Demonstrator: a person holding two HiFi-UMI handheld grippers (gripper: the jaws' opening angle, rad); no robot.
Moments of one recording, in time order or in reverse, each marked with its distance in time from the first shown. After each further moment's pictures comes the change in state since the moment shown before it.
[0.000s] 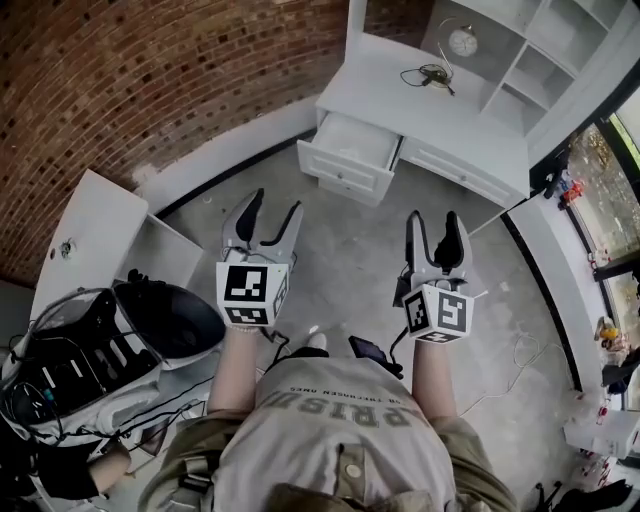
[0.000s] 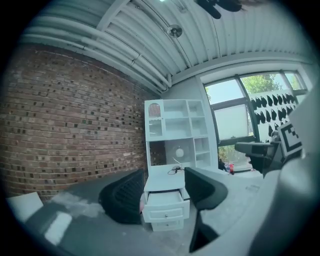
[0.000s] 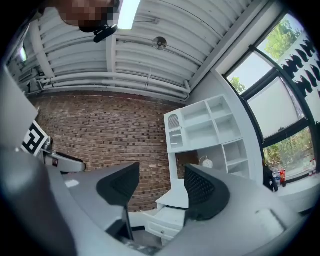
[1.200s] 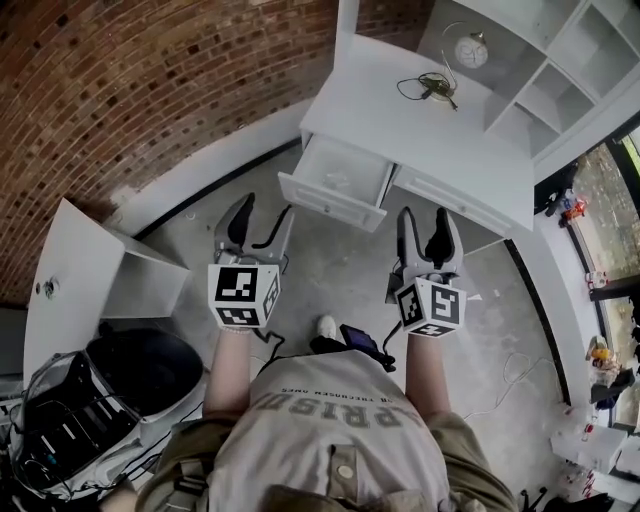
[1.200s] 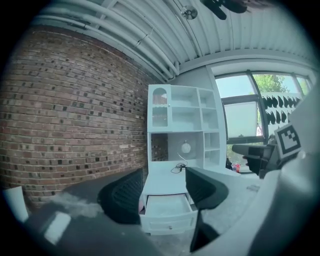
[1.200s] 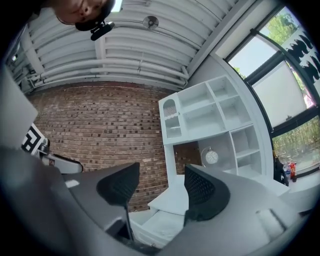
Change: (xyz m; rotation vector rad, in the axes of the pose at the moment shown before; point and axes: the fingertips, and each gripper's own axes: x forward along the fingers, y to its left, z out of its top) left arm 0.188 0.040 -0.021 -0.061 0.072 0.008; right arm 0.186 -0.074 -0.059 0.035 0.076 0.014
